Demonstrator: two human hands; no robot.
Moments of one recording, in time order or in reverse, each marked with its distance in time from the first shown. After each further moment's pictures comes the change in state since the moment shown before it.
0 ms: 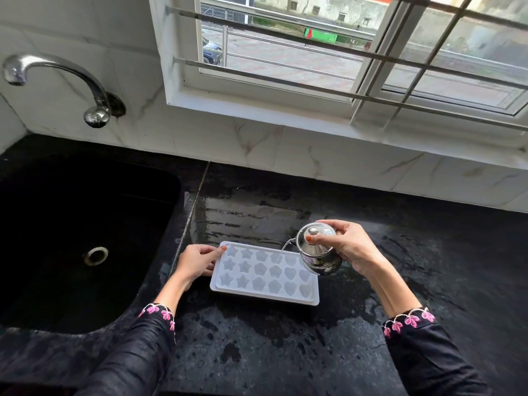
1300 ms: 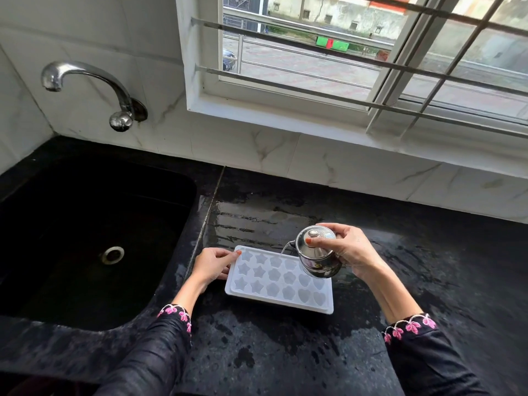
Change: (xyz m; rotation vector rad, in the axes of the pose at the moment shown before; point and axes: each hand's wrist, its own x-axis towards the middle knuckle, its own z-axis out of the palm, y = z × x) left_hand -0.001 0.000 0.000 -0.023 -0.006 -0.002; right_hand 0.008 -0.009 0.030 0.025 -0.047 -0.033
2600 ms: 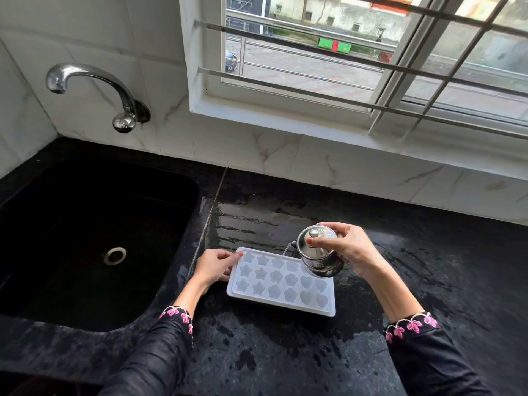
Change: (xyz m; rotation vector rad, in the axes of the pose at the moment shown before) left_hand 0.004 -0.004 -0.001 -0.005 -0.010 -0.002; right_hand 0.005 -0.003 0.001 -0.068 0.008 -0.025
